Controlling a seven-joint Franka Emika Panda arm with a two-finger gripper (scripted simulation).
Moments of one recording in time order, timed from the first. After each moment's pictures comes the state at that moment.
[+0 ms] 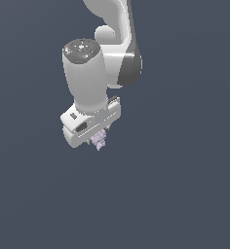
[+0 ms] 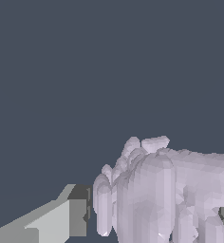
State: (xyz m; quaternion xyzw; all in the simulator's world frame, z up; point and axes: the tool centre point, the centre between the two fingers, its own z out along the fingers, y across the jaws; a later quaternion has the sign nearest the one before) arm 0.046 -0.062 0.223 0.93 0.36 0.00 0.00
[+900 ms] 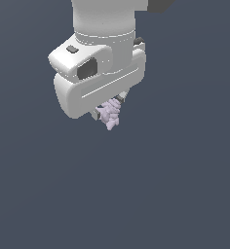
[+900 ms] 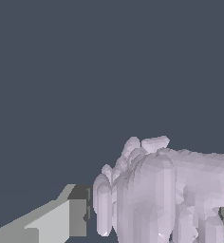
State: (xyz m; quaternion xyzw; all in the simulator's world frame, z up) arm 0.075 -0.015 0.388 0.93 0.36 0.00 0.00
